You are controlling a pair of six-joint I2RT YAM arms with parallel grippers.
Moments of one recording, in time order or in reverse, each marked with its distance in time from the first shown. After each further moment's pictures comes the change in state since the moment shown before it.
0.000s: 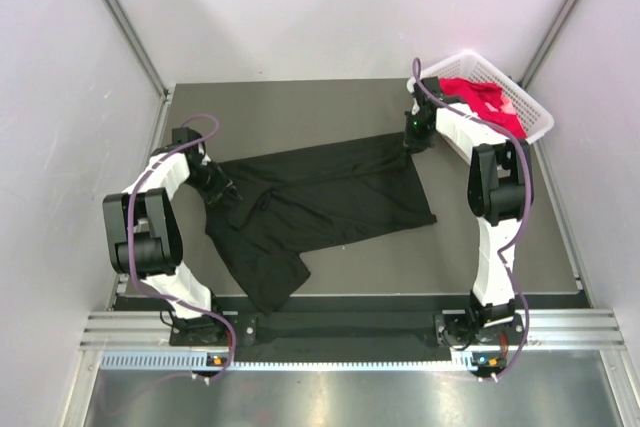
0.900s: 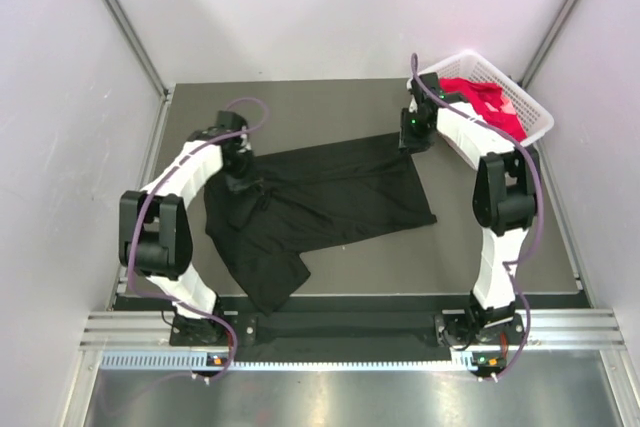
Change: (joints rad) left arm -0.256 -0.003 0.130 -0.090 -0.165 0.109; right arm 0.038 -0.093 -0.013 -0.065 0.016 -0.003
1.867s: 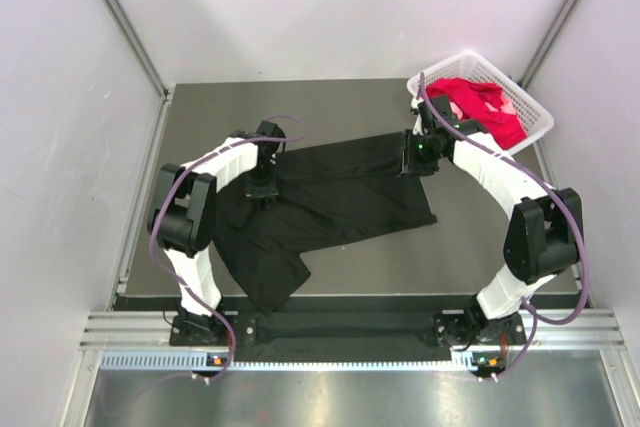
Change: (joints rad) left arm -0.211 0.214 0.079 -0.050 -0.298 0.056; right arm 0.074 -0.417 -0.395 0.041 -0.082 0.035
